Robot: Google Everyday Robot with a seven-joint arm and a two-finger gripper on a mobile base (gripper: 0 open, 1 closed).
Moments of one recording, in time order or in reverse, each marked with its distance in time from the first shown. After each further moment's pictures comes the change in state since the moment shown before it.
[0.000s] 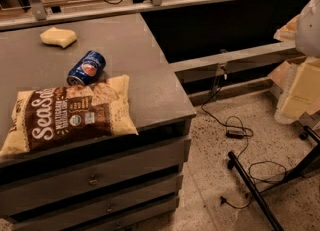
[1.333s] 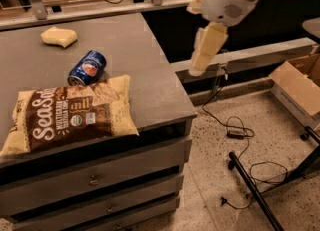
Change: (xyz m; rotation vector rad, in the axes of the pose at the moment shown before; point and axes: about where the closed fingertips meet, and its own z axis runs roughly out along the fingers) arm -0.164 -0.083 0.064 -0.040 -0.307 -0.231
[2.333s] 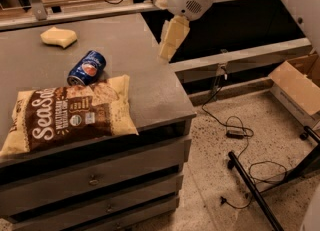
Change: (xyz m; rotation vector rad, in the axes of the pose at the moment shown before) arm -0.056 -0.042 0.049 -0.023 -0.129 -0.038
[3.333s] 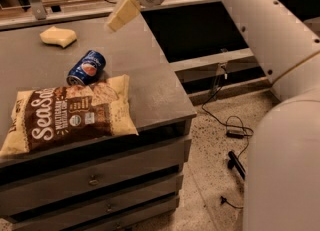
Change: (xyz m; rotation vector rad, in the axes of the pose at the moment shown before) arm -0.099 -0.109 0.056 0.211 -0.430 0.031
